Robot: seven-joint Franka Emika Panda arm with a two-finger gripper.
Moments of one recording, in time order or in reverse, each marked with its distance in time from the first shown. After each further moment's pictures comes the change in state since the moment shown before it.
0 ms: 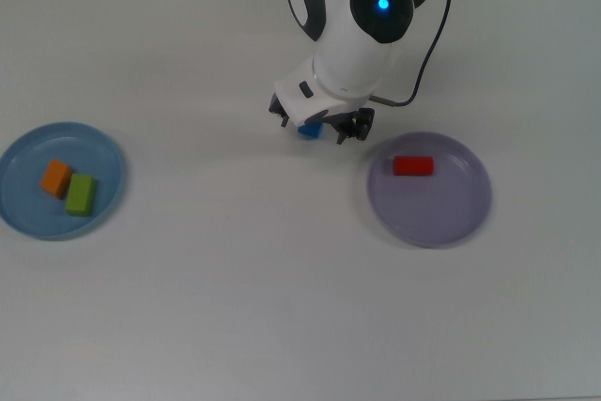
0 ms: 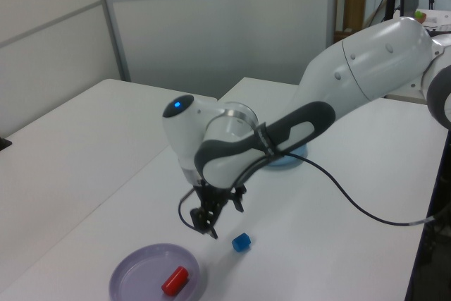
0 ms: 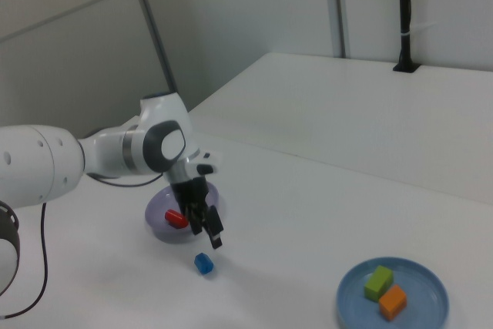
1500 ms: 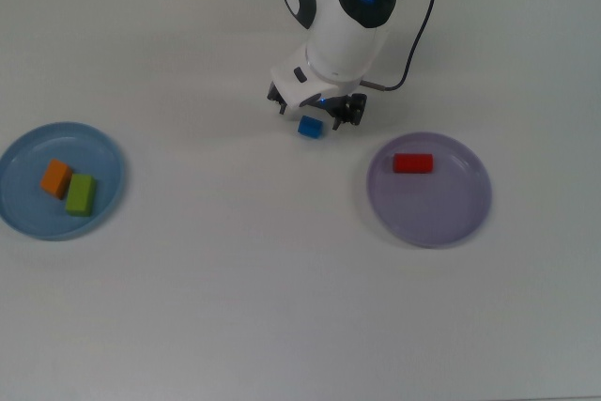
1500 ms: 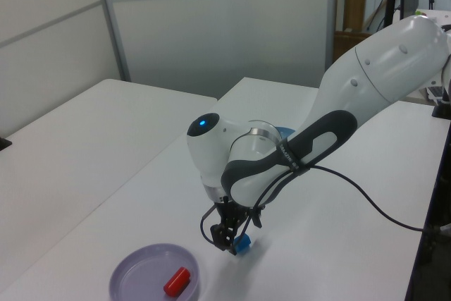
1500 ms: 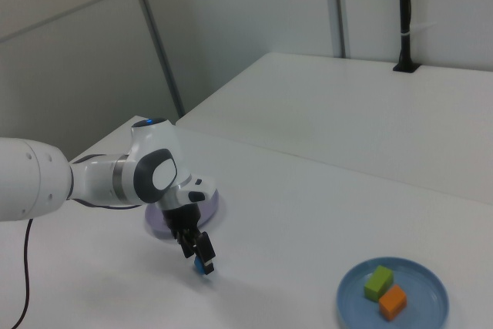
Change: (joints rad) arm -0.011 -0.085 0.005 -0.213 0.018 0.145 0.012
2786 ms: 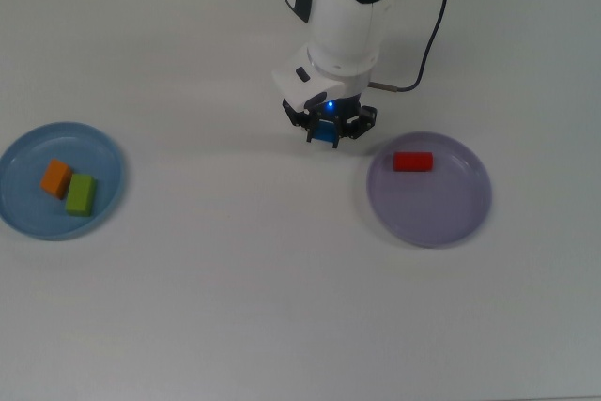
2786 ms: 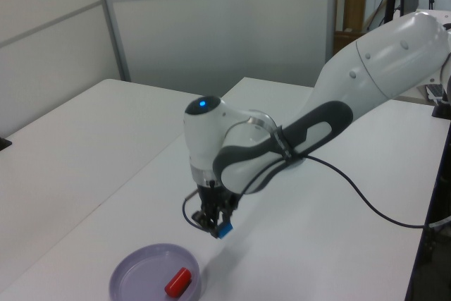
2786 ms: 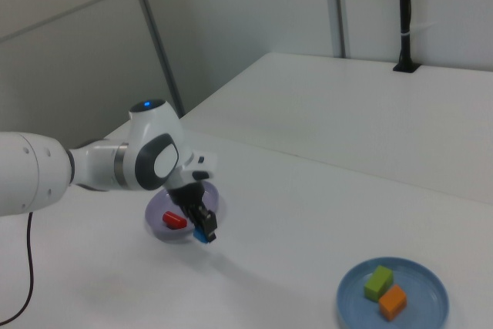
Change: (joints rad) arm -0.010 0.000 0.002 0.081 0.052 0.104 -0.055
